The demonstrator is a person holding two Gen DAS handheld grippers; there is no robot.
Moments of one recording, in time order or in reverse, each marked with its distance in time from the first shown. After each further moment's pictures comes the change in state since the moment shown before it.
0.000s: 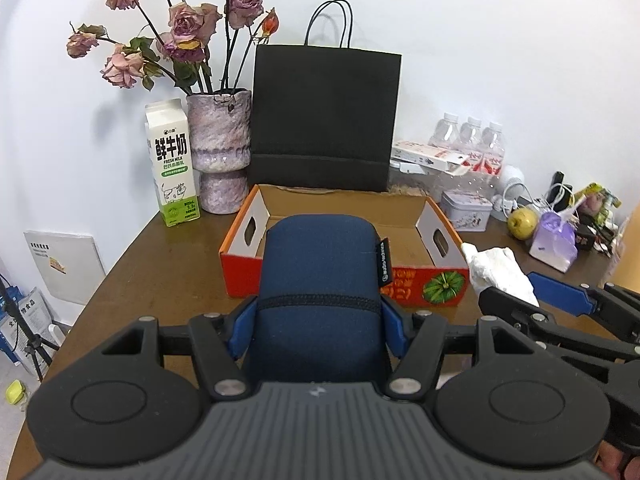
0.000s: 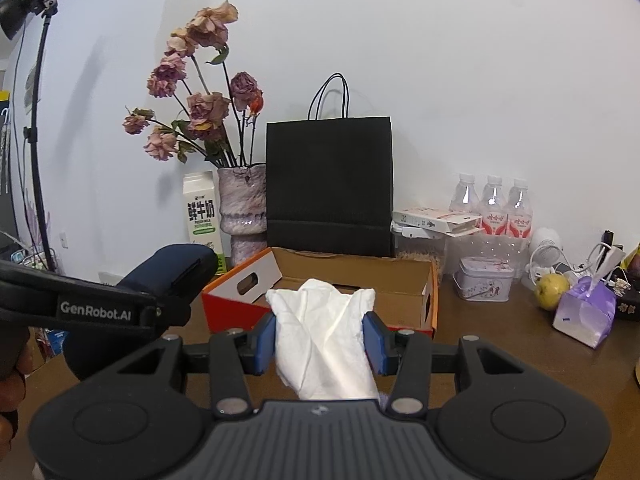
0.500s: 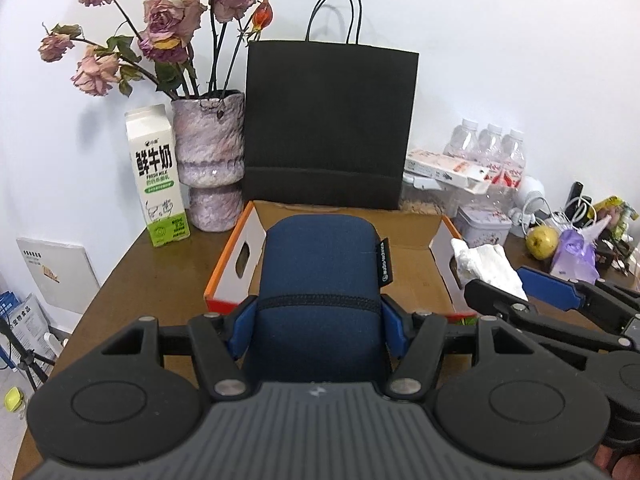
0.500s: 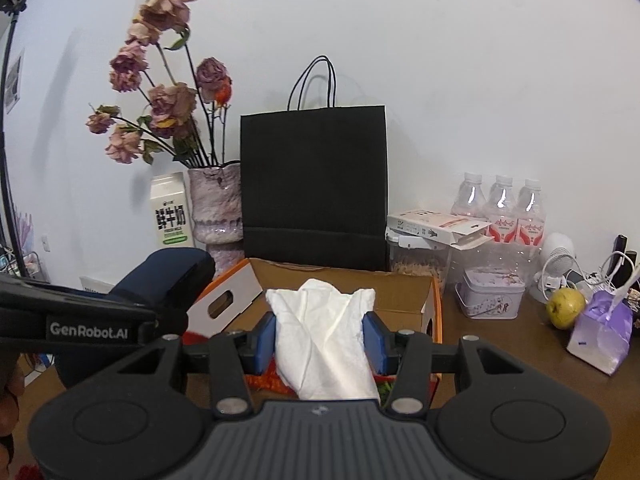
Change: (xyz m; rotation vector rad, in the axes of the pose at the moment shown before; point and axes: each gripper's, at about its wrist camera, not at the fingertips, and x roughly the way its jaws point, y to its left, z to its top) left arm 0.060 -0.003 0.049 -0.002 0.019 0.010; right arm 0.081 -0.016 0.041 0.014 0.041 -0.025
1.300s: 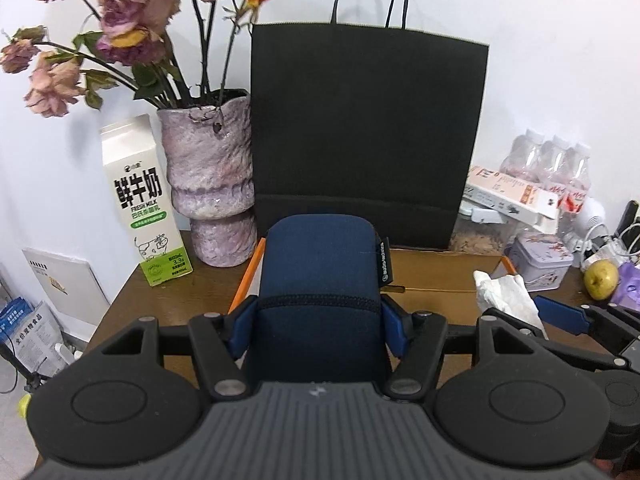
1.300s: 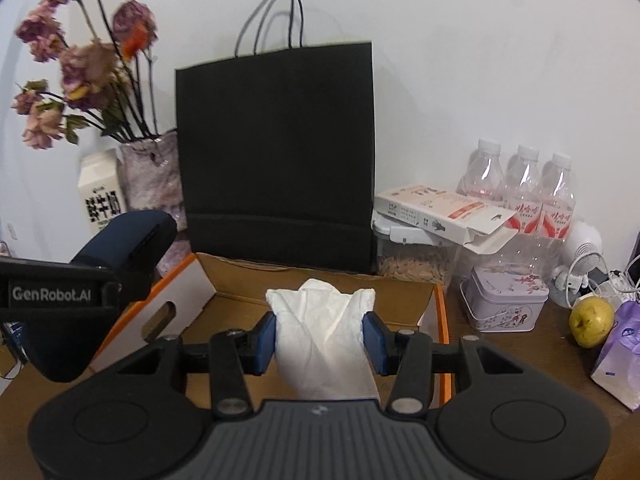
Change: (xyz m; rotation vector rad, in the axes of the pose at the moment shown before) left arm 0.112 0.006 0.071 -0.002 0.058 0.091; right arm 0.135 -0.036 0.039 0.030 0.161 -0.051
